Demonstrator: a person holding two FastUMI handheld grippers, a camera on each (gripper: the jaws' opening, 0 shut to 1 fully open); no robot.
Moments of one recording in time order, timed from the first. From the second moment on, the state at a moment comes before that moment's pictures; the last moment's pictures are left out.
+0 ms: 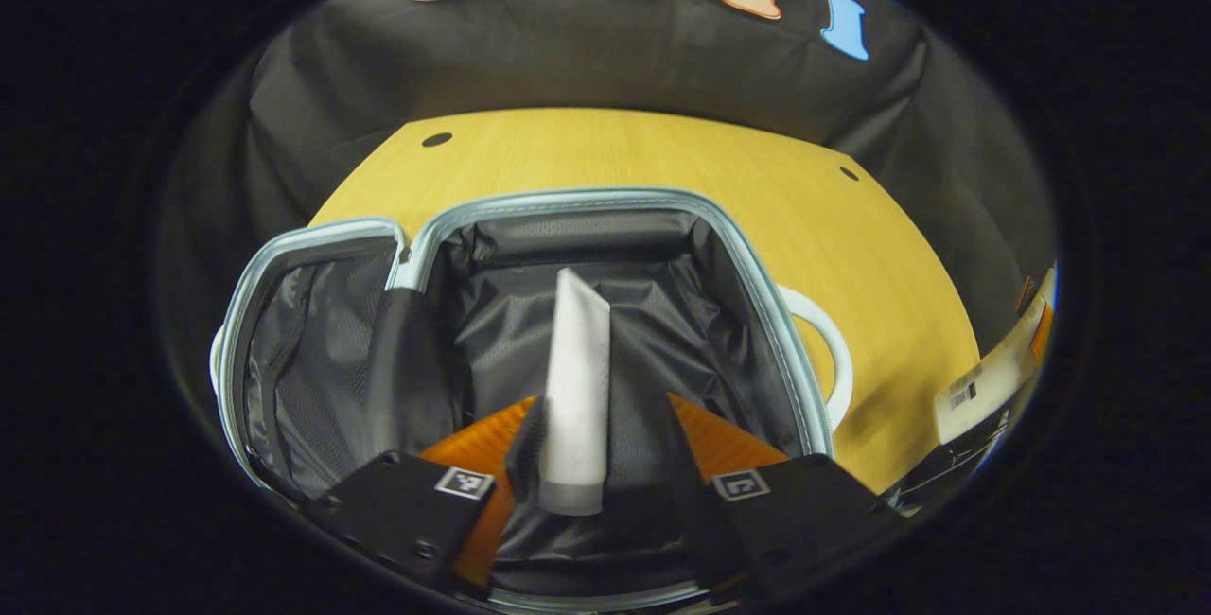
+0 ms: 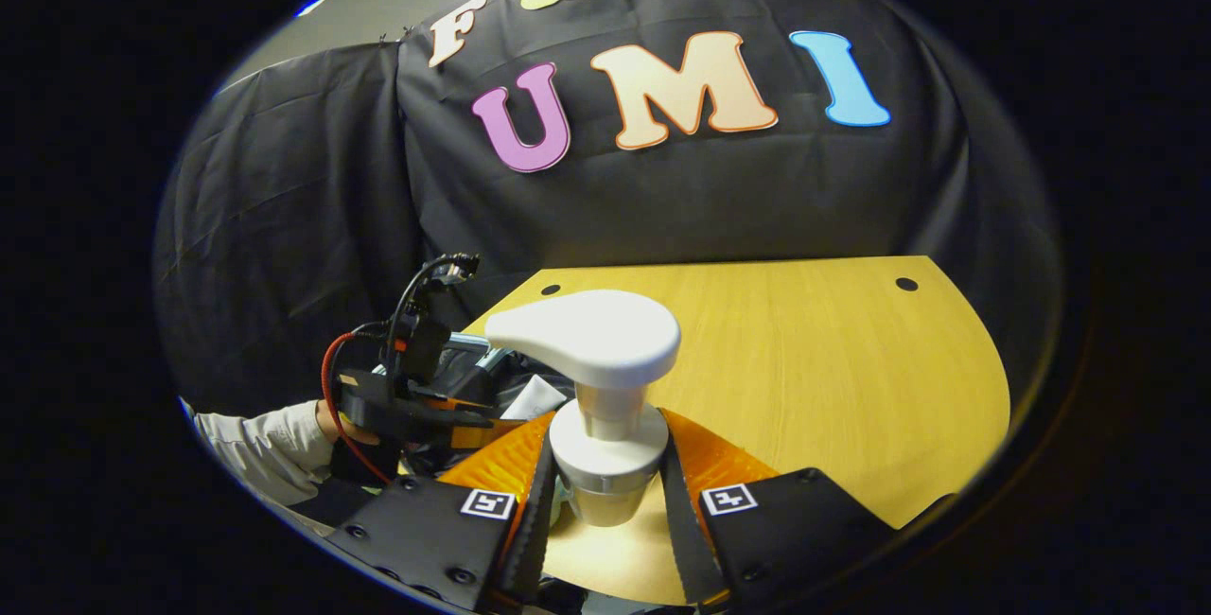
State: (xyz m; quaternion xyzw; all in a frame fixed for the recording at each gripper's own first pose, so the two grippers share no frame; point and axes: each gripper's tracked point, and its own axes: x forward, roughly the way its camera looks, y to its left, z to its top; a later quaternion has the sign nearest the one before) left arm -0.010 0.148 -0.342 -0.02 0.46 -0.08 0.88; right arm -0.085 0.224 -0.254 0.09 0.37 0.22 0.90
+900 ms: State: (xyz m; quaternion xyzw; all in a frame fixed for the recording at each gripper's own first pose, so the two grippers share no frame) left arm -0.041 0.319 -0.269 -0.11 0.37 -0.03 0.92; right arm -0.121 0.375 -0.376 0.12 0.52 0.18 0.83
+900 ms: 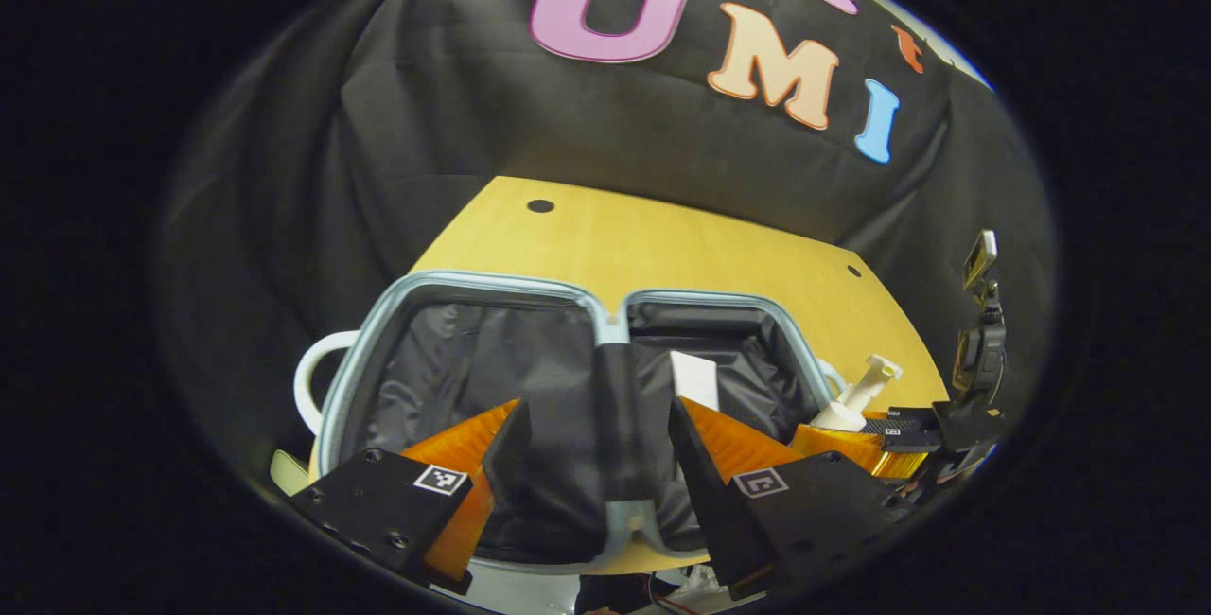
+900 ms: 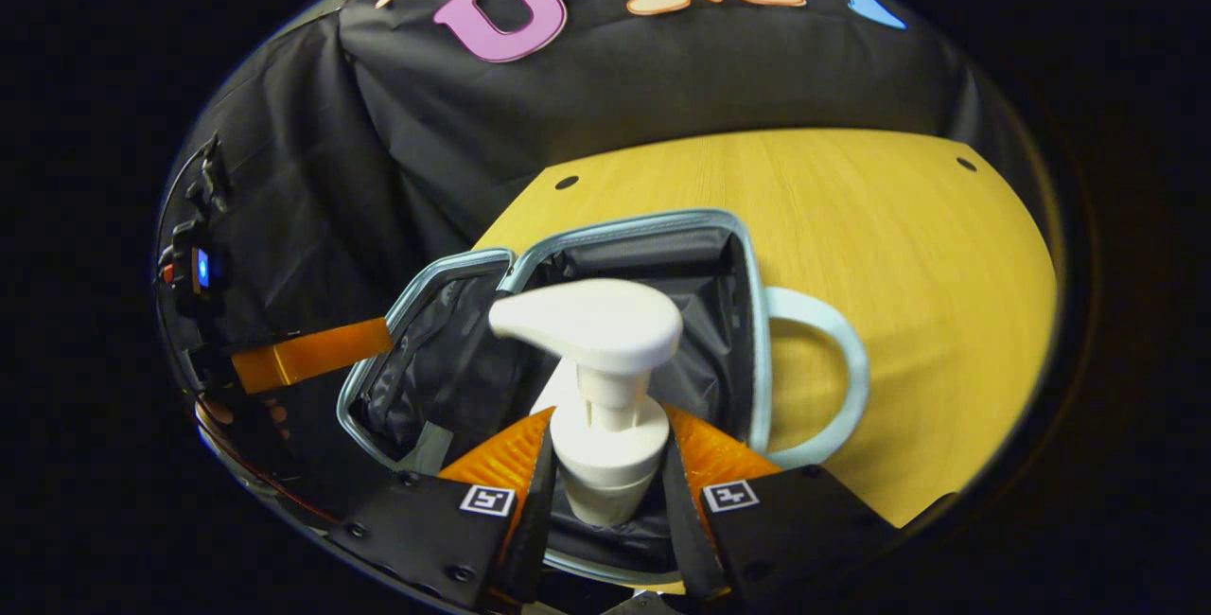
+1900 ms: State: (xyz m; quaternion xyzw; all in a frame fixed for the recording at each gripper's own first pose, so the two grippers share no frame) left arm -0.055 0.559 -0.359 -0.19 0.44 0.13 0.87; right arm -0.075 0.377 -0.327 0.10 0.44 0.11 0.88
